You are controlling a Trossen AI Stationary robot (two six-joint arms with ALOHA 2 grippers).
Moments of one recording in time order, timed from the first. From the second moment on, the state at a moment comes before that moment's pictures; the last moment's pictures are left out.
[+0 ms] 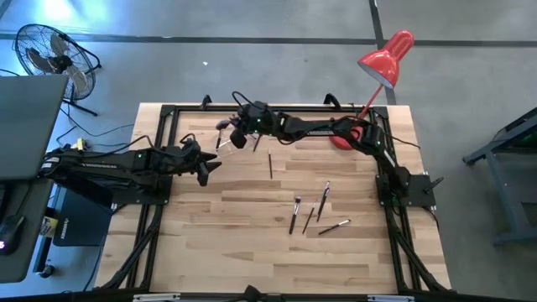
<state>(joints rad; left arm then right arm) 0.03 0.57 0.38 -0.25 -0.33 -0.54 -0.32 2.24 1.72 0.17 0.09 0.18</state>
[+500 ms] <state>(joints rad) 0.03 0.57 0.38 -0.24 -0.34 -0.53 -0.32 2.15 1.72 0.08 -0.01 0.20</state>
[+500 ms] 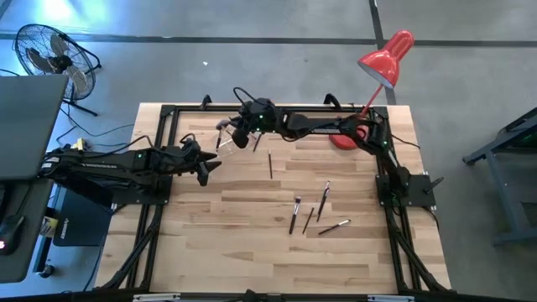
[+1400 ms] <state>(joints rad) 0.02 0.71 0.39 -0.03 -0.27 -0.40 -0.13 1.85 1.66 -0.60 -0.02 0.06</state>
